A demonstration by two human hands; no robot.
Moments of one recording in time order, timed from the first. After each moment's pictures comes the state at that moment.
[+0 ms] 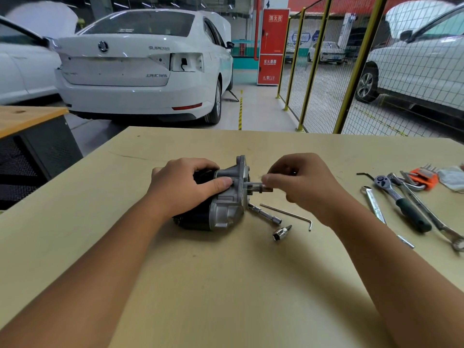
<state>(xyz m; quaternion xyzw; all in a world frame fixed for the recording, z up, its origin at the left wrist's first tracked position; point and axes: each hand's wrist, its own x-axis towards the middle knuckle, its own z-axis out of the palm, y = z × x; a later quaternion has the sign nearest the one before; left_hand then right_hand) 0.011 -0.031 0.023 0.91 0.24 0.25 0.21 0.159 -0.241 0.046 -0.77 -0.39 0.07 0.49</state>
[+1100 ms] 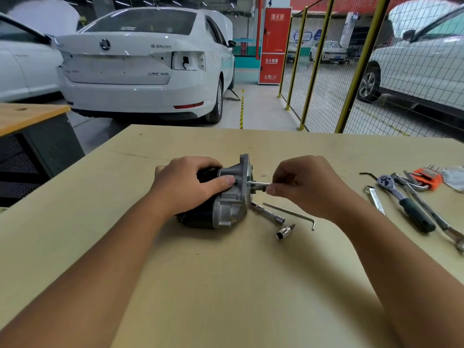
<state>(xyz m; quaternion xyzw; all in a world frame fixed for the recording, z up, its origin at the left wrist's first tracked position) 0.009 -0.034 0.027 0.92 0.24 0.24 0.21 0.170 -0.245 0.043 -0.81 -0.49 -0.03 0.32</state>
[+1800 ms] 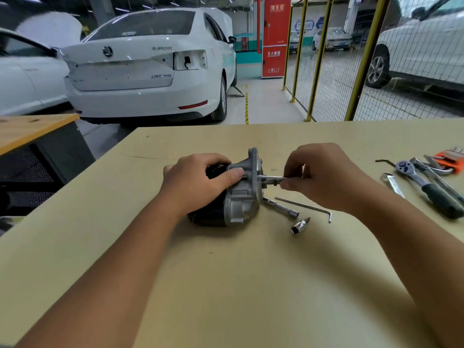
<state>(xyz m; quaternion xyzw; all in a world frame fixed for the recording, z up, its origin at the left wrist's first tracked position) 0.009 -0.037 0.029 0.91 0.24 0.24 0.22 0.161 -0.246 0.052 -0.81 -0.52 -0.09 0.26</state>
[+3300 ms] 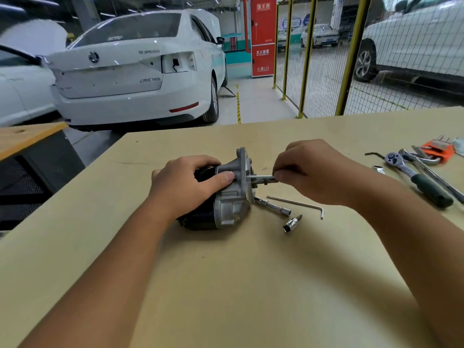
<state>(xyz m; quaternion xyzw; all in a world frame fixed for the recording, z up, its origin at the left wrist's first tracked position) 0.010 -0.038 0.028 0.91 0.23 0.25 0.22 0.163 -0.251 0.058 -0.80 -0.55 -0.07 0.21</state>
